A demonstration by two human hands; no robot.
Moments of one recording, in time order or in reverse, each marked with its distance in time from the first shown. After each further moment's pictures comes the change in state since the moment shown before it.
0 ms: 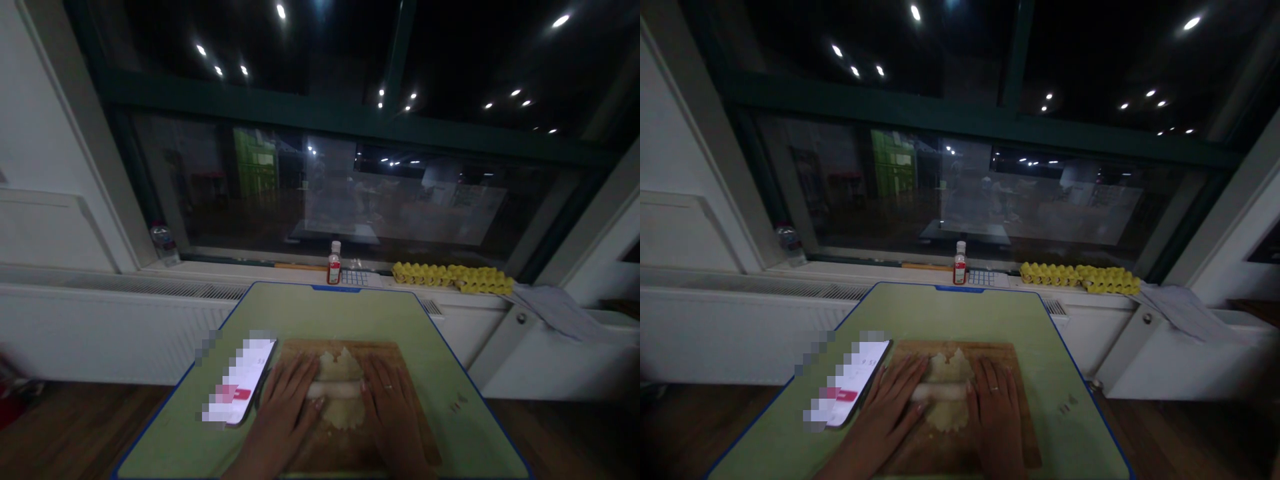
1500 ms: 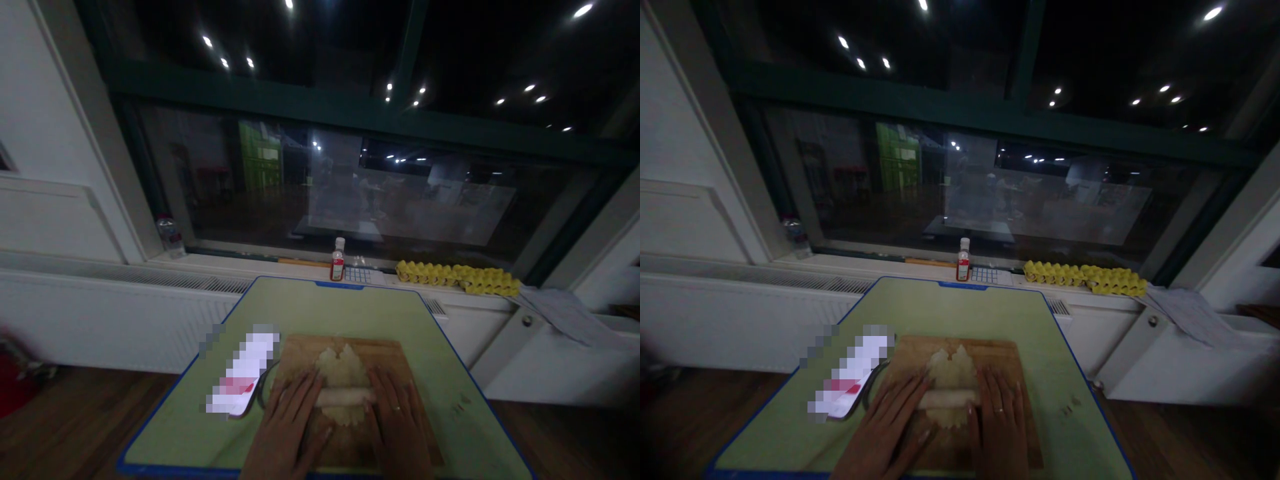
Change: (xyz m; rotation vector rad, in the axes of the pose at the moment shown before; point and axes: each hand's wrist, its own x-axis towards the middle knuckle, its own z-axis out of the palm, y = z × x) left_hand -0.024 0.022 -0.007 0.083 0.121 0.081; right_hand -0.028 -0.001 -0.006 -0.036 -0.071 0.005
